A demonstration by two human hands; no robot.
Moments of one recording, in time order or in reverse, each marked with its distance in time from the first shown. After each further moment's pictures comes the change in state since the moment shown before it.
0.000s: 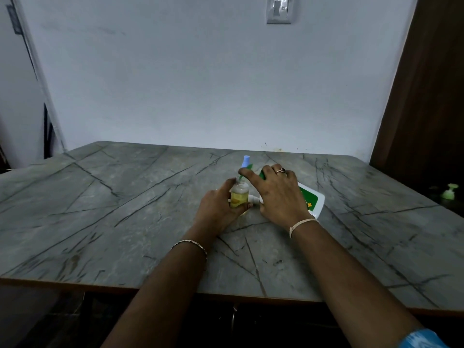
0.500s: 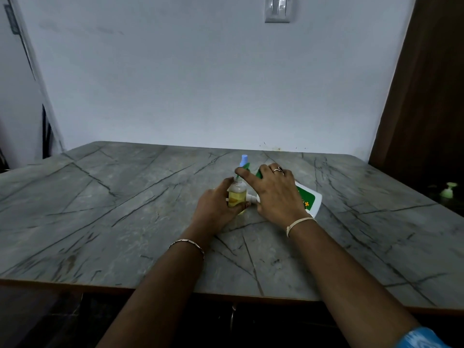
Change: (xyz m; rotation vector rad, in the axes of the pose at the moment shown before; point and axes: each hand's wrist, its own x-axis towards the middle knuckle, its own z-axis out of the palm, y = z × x) left_hand 0.001 0.001 -0.001 -0.012 0.006 -0.014; right_hand 0.001 -0.001 0.001 -0.009 0.015 -0.006
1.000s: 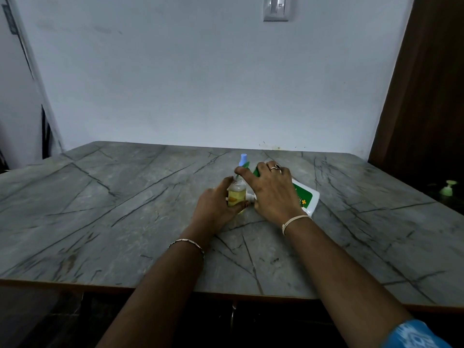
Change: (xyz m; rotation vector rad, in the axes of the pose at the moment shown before) left_hand 0.000 0.000 0.000 0.024 -0.030 -0.003; right_hand 0.002 -0.003 0.001 -0.007 -0.002 0.017
